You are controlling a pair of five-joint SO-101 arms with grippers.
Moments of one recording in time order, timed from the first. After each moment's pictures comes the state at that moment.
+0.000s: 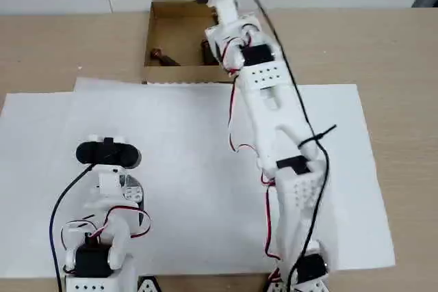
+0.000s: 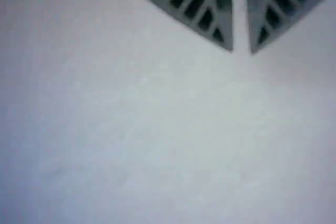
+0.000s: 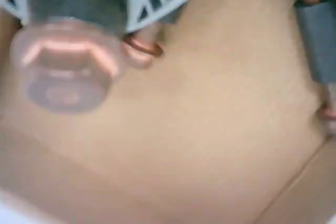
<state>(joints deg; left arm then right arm) -3.6 -103.5 90.7 71.1 2.4 -19.5 41.5 -41.4 37.5 11.6</state>
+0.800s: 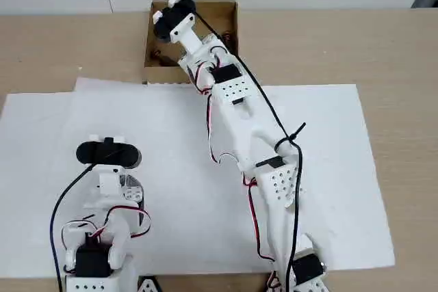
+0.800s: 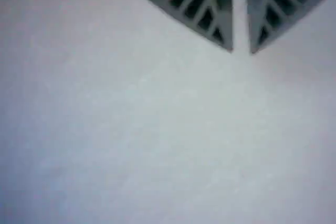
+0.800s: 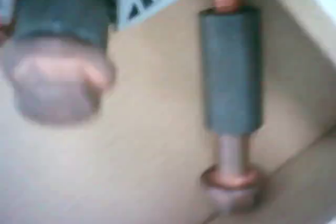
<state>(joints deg) -3.6 -103.5 90.7 71.1 2.4 -25.4 51.4 -42.6 33.5 21.7</state>
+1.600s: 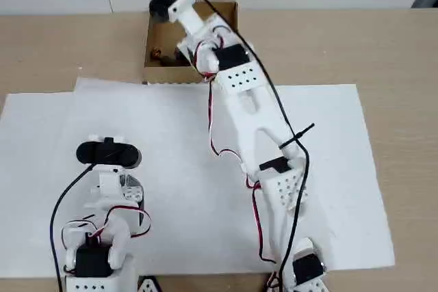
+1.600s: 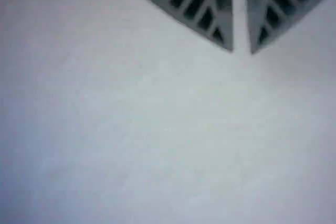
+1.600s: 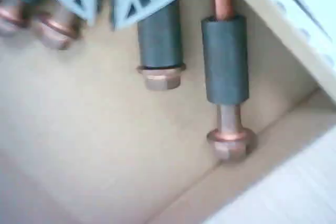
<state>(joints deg) -3.6 -103.5 90.7 71.1 2.4 -25.3 44.2 -57.3 55.1 21.7</state>
